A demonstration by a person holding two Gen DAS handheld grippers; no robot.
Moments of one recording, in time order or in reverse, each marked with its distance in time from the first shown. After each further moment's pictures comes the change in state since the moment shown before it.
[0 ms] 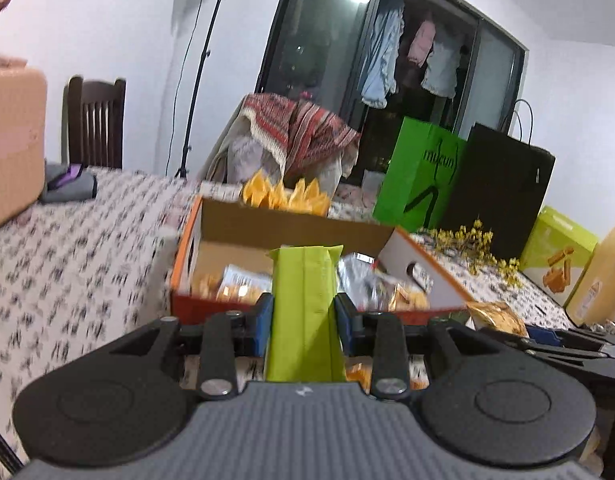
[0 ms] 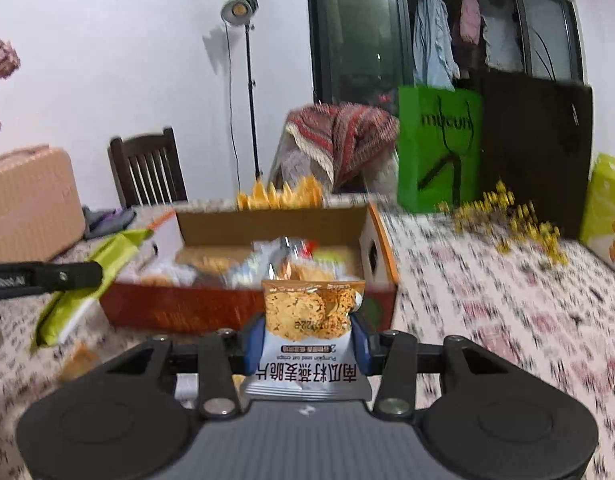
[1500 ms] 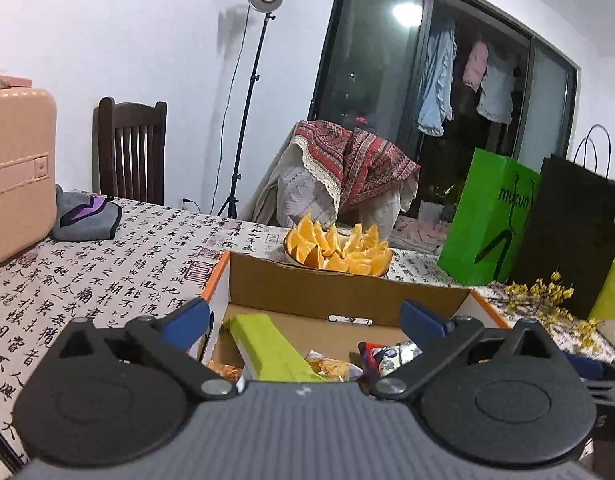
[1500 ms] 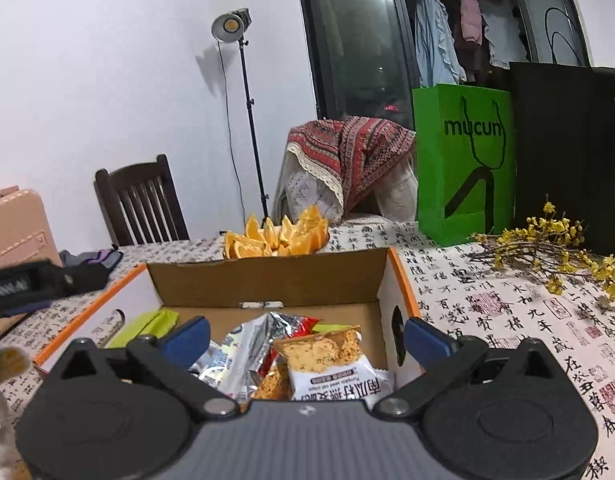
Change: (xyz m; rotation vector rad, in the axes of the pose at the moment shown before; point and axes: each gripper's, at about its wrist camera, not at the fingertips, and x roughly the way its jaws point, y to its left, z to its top) left arm 0.092 0.009 0.040 -0.046 -0.090 0.175; right arm 0.112 -0.021 0.045 0.059 -0.039 0.042
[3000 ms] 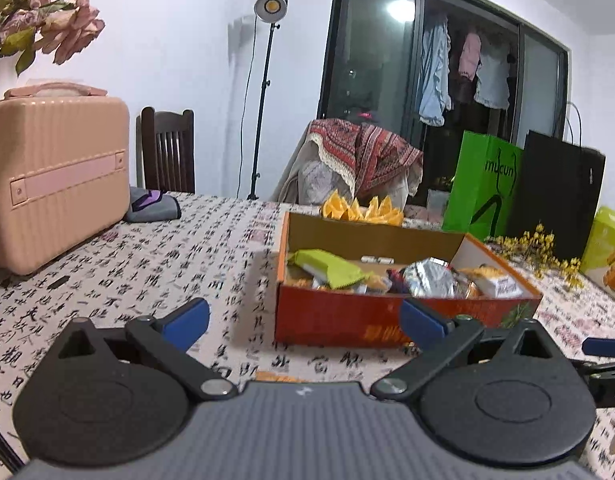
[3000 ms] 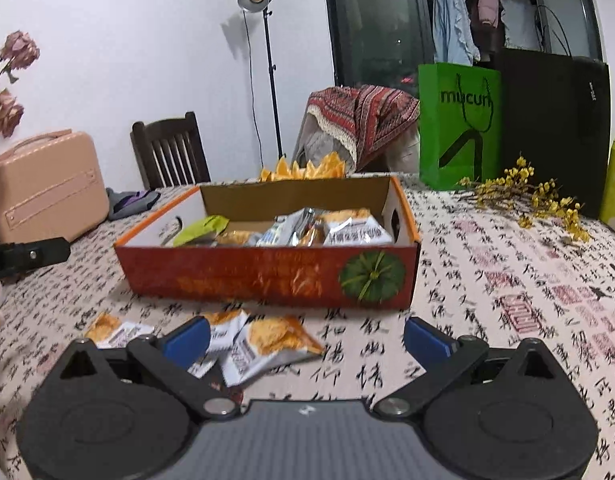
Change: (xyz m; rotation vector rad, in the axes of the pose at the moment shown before) left arm -0.136 0.048 -0.057 0.080 0.011 0.041; right arm -0.120 0.022 -0.070 -0.051 0.112 0.030
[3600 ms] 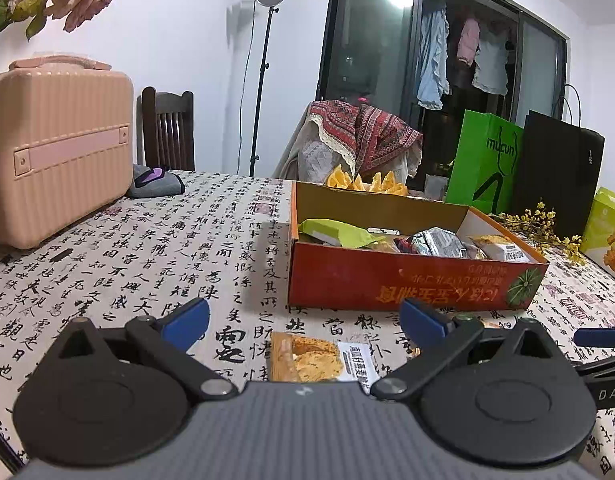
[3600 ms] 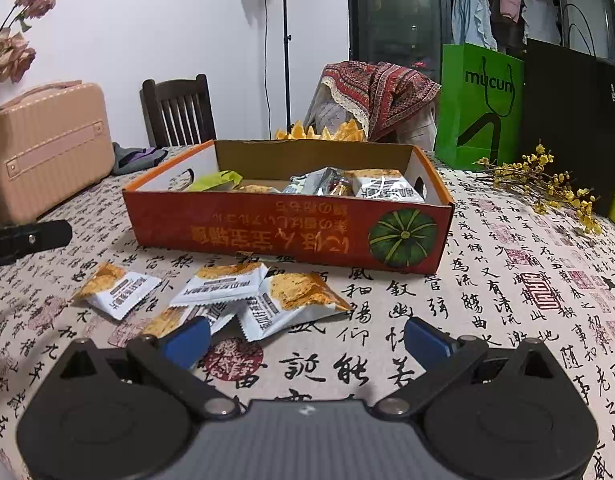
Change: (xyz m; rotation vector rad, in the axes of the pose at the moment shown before) left arm 0.001 0.016 -0.025 0.001 0.041 -0.017; right arm 0.014 0.029 -0.018 -0.077 0.080 -0.015
